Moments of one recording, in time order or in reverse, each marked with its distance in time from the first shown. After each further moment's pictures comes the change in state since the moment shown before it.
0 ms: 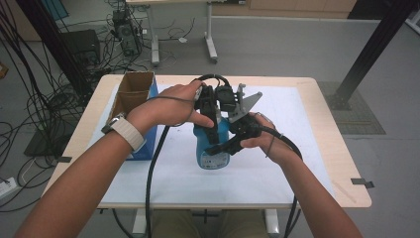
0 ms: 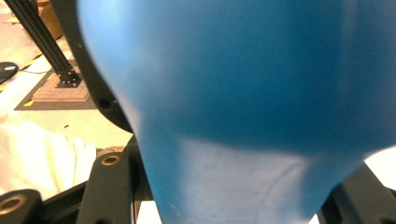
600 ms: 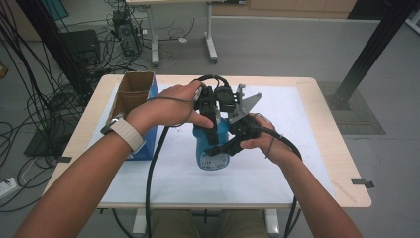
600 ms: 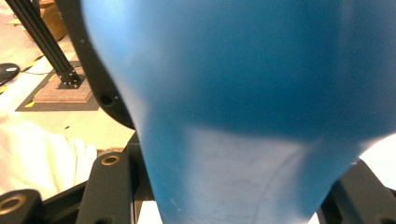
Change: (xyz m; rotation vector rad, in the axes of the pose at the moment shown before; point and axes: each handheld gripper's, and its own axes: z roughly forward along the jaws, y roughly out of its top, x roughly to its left) left arm -0.001 -0.001 0.000 0.008 -0.006 -0.005; right arm 0.001 -0.002 0.001 -0.009 0.005 0.000
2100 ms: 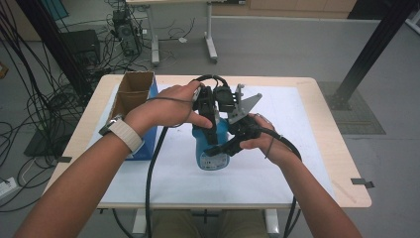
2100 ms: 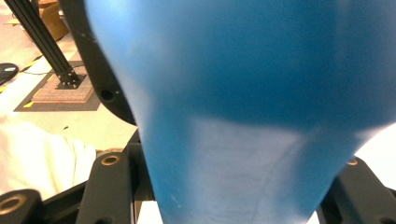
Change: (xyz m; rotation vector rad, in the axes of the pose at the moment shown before) left arm -0.001 -0.002 -0.001 0.000 0.008 -0.004; right arm 0.001 0.001 0.001 -0.002 0.004 0.005
